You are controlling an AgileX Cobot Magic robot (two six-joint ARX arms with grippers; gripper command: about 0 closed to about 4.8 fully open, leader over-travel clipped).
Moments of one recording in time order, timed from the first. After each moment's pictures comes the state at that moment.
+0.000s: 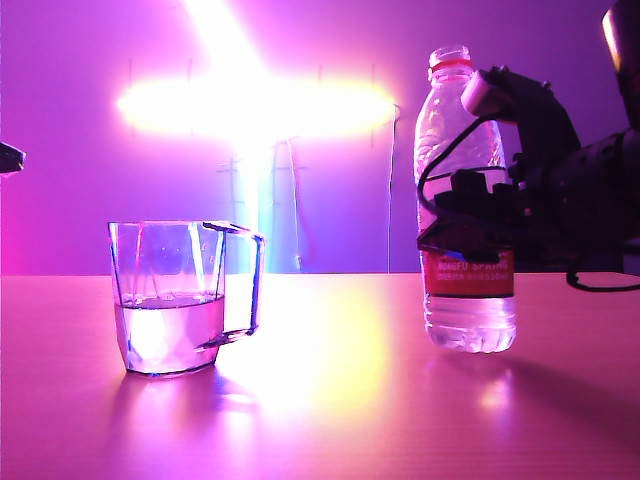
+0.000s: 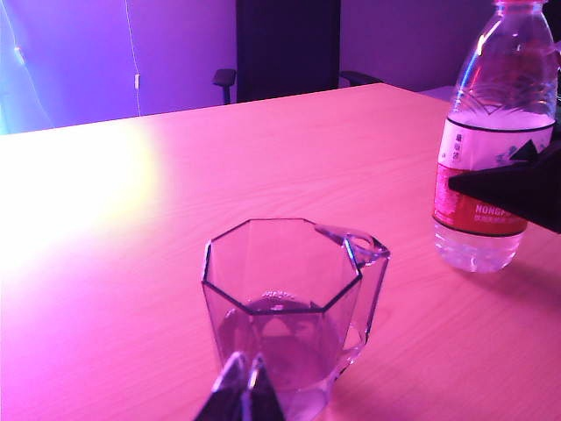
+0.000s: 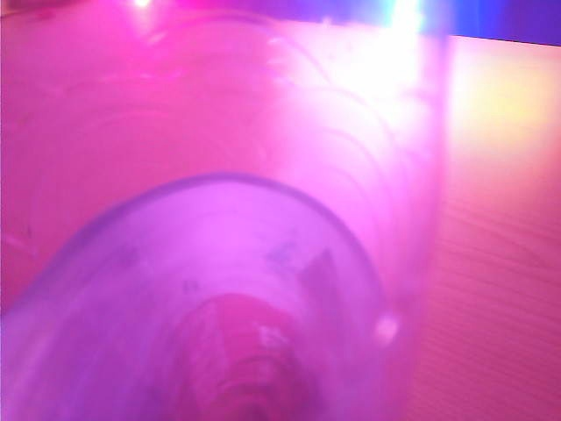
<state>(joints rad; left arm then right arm) -0.55 0.00 0.00 -0.04 0.04 0.01 0.49 1.51 0.30 1.02 -0.01 0.03</state>
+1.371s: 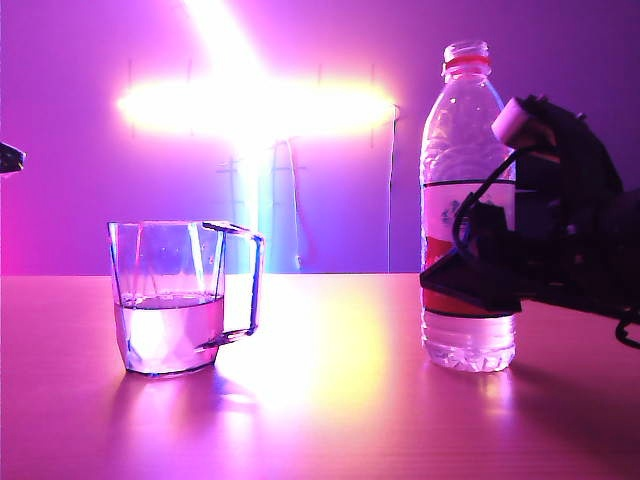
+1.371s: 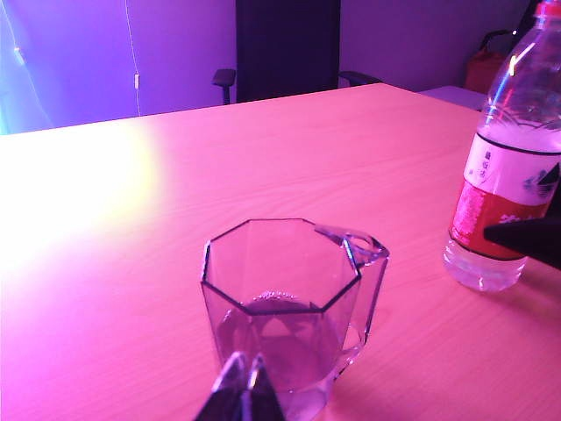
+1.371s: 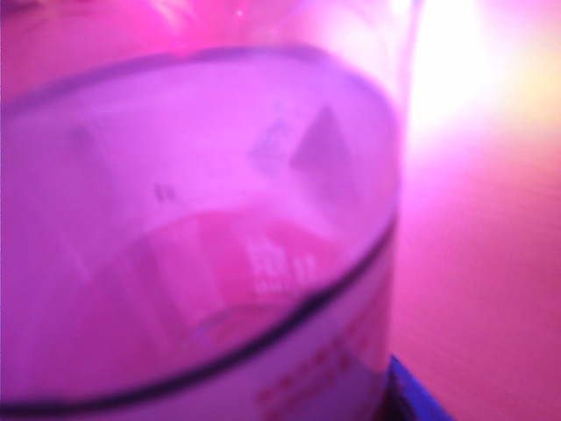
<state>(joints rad) -0.55 0.00 0.00 -0.04 0.04 0.01 0.49 1.60 0.15 1.25 -0.08 0.06</state>
